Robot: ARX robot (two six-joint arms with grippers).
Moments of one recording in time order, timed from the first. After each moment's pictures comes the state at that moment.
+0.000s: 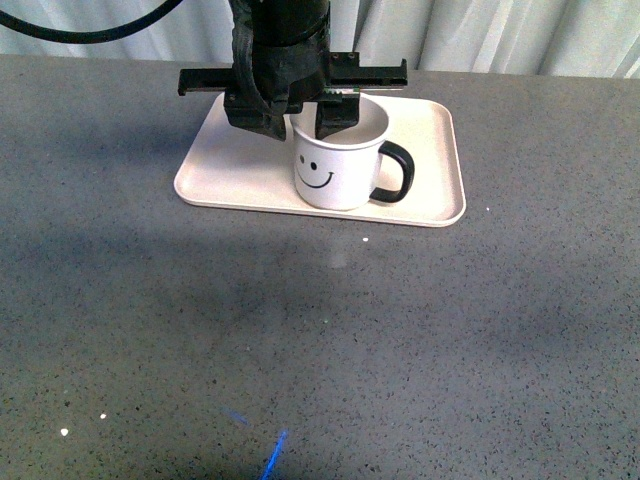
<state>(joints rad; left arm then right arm) -0.52 2.29 1.73 -0.47 -0.14 -0.42 0.00 0.00 0.02 0.00 0.00 -0.01</state>
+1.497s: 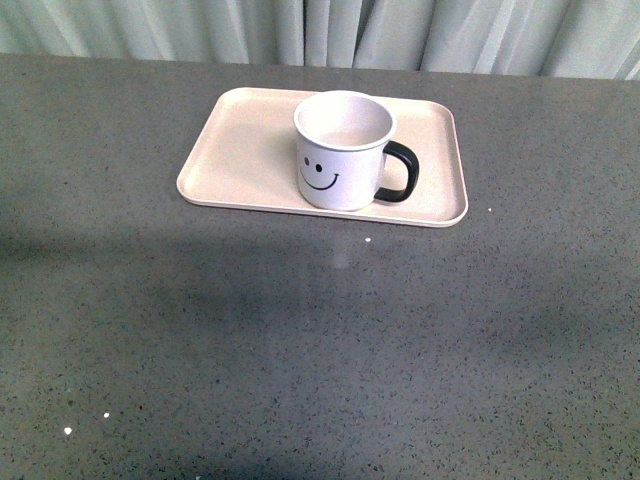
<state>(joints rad) -0.06 0.89 0.10 0.78 -0.03 -0.01 0.00 0.00 0.02 0.00 0.00 -0.01</state>
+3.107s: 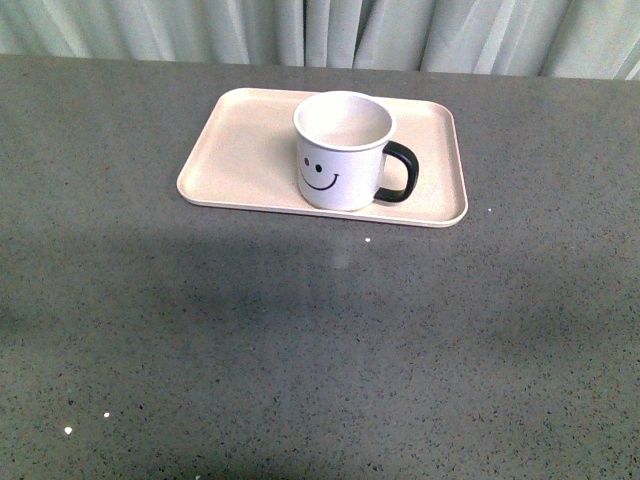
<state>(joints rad) 0.00 0.02 0.01 0.01 0.00 -0.01 0.00 0.00 0.02 0.00 0.00 -0.01</state>
